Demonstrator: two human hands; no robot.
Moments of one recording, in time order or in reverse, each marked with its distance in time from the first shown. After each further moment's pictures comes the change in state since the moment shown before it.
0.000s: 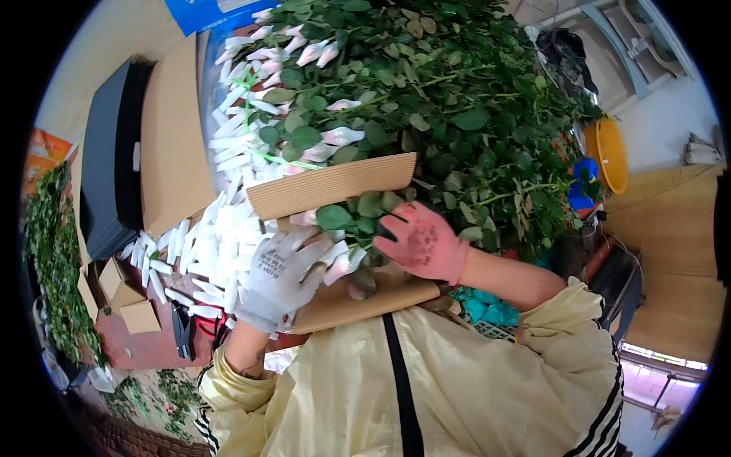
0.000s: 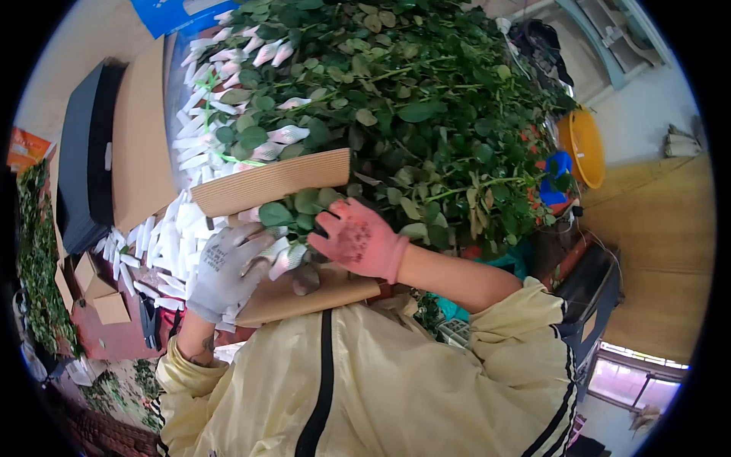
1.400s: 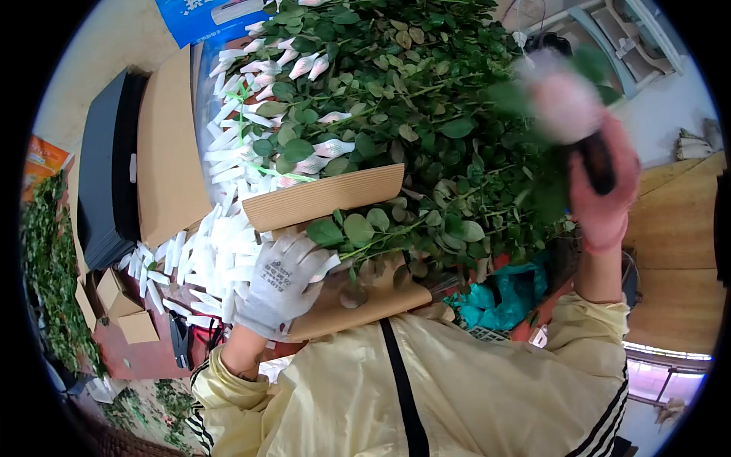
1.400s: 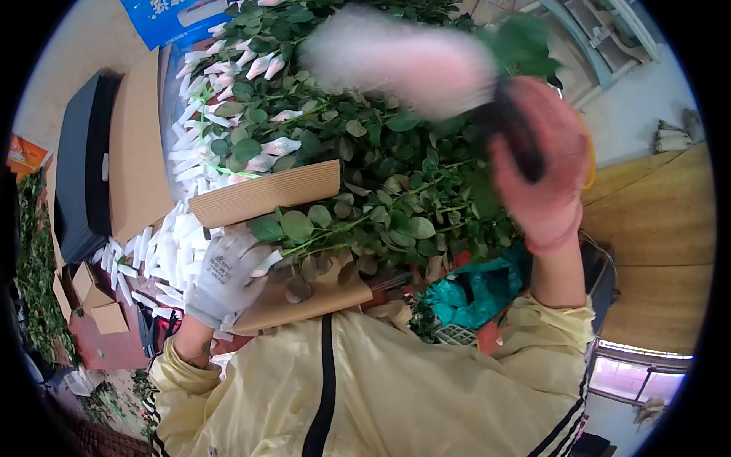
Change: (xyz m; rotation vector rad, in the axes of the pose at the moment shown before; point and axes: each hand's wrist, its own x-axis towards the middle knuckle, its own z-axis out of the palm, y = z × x) left_hand 0.003 -0.007 0.006 0.153 -0.098 0.123; right_hand -0.037 -0.078 -0.203 -0.833 0.718 -0.046
